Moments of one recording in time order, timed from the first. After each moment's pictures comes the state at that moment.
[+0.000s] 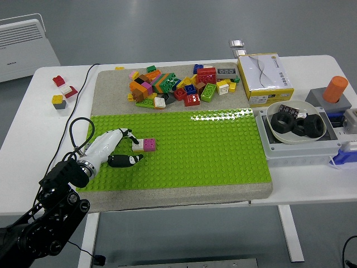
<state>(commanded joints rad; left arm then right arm) -0.30 0.10 -1.10 -1.16 2.11 -0.01 0.08 0.15 -0.10 1.97 0.18 -2.26 -0.03 -0.18</state>
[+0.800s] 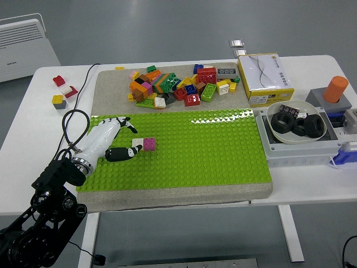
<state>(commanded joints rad) -0.21 0.13 -1.12 -1.38 2.14 0.05 0.13 0.14 -0.10 1.88 0.18 -2.18 -0.04 -0.19</state>
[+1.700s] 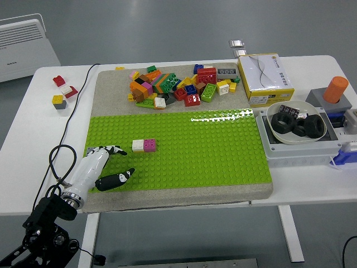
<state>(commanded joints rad) -0.06 0.23 -1.00 -1.38 2.02 0.22 0.12 0.09 -0.04 1.77 0.18 -2.09 -0.04 -0.19</state>
